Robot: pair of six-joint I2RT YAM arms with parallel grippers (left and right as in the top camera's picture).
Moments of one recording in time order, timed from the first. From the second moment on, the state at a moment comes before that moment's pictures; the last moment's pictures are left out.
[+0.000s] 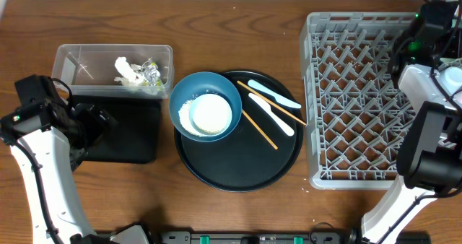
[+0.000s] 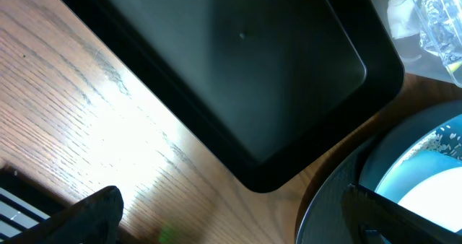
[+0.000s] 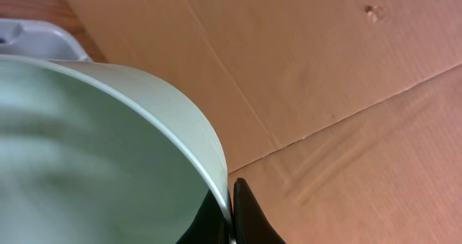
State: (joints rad) left arm 0.47 1.34 1.19 -1.23 0.10 -0.38; right arm -0.23 2.04 1.39 0.41 1.10 -0.68
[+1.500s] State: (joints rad) left arm 0.47 1.34 1.19 -1.23 0.10 -0.38; right arm -0.06 2.11 1.39 0.32 1.15 -0.60
